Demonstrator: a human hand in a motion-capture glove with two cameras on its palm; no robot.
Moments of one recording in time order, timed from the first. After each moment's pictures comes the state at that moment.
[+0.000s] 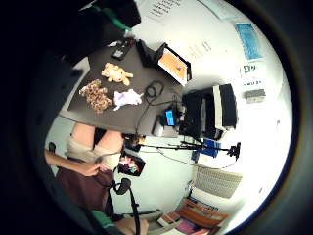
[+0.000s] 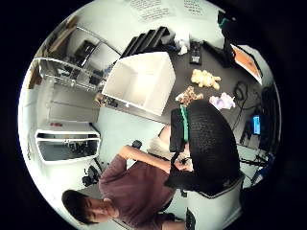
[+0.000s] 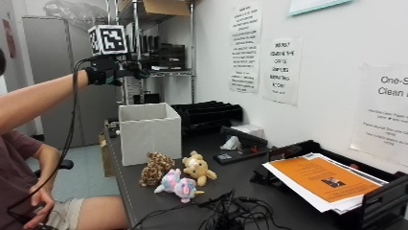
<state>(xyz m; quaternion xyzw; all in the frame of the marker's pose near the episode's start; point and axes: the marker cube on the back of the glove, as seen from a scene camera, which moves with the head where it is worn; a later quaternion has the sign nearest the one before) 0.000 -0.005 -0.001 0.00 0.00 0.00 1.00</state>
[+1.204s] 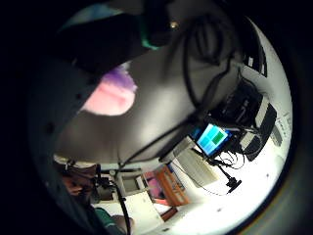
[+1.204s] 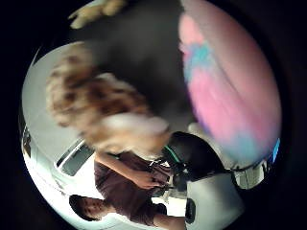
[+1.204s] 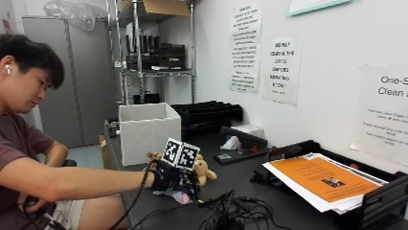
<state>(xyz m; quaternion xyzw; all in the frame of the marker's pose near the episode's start) 0.126 -0.083 0.372 -0.29 -0.01 0.00 0.96</state>
